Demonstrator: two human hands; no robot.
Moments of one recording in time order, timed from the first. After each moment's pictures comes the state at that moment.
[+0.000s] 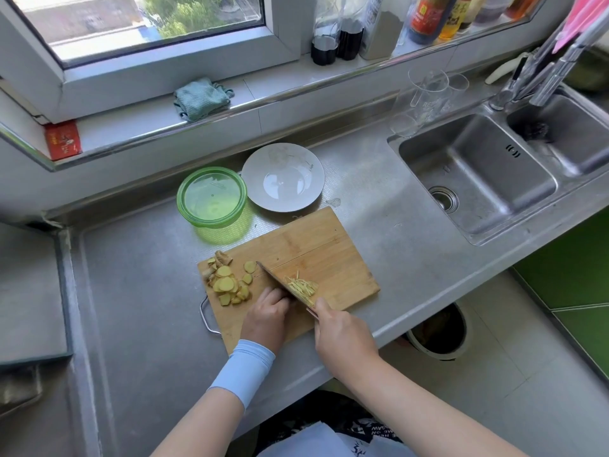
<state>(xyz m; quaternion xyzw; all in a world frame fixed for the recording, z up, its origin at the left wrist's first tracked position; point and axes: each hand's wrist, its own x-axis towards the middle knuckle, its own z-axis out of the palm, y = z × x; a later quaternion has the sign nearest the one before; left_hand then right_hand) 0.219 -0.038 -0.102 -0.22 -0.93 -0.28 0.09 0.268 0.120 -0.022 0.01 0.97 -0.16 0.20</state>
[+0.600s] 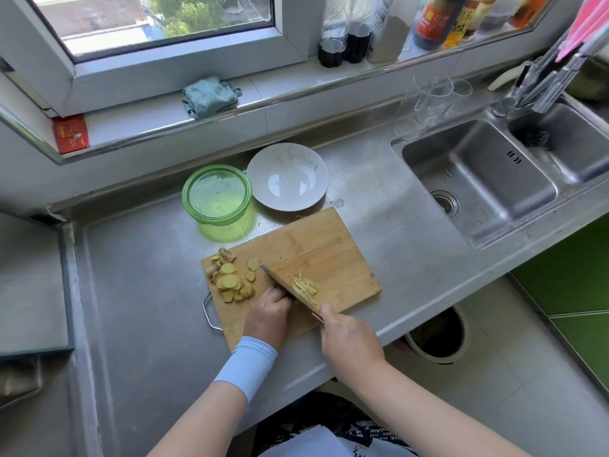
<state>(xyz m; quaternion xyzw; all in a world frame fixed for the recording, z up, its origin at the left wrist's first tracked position) 0.218 -0.040 -0.110 -0.21 -0.94 -0.28 0.04 0.276 0.122 -0.017 0.01 0.97 -0.14 0.22</state>
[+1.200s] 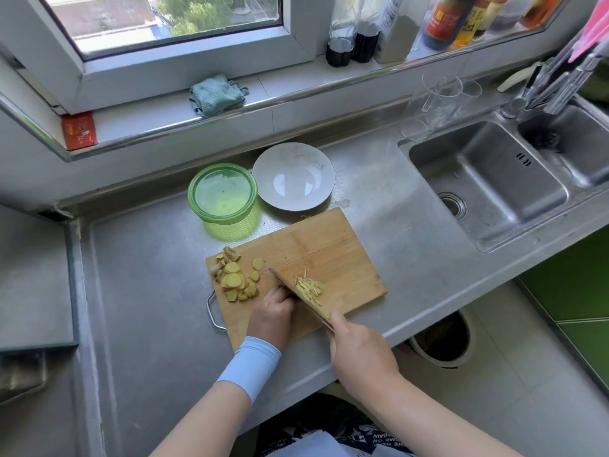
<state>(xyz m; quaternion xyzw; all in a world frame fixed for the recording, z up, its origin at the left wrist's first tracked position) 0.219 -0.038 -0.107 -0.21 -0.93 -0.29 0.10 0.289 0.128 -0.013 0.01 0.96 -0.15 0.22</state>
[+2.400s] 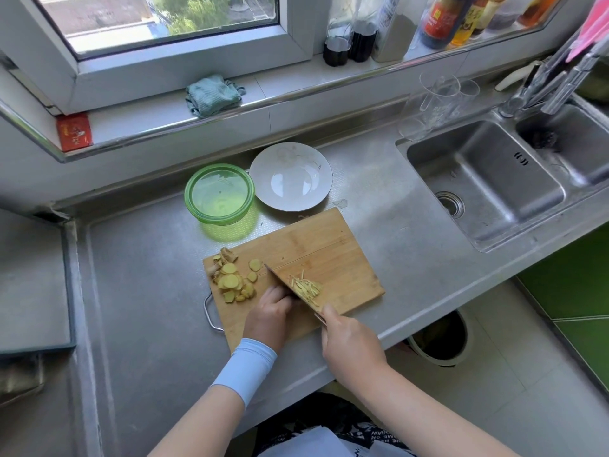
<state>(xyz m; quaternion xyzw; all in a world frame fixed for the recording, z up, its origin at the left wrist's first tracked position) 0.220 -0.040 -0.103 -0.21 -0.92 -0.32 0.09 0.276 0.123 -0.023 0.01 0.96 -0.16 0.22</state>
